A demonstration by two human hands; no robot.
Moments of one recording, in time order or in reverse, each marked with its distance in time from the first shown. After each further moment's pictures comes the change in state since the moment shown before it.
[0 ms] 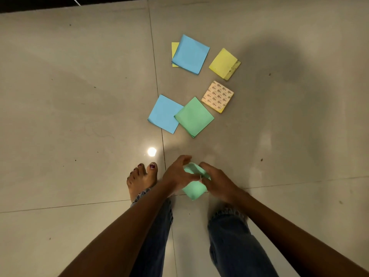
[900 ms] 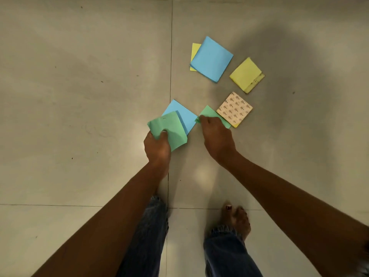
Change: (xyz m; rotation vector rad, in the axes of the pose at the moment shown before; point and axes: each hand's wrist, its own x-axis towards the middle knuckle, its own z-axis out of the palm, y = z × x) left_hand 0.048 0.045 -0.071 -0.740 0.764 -0.153; right_hand 0.124 -0.068 -0.056 -0.951 0.484 -0.215
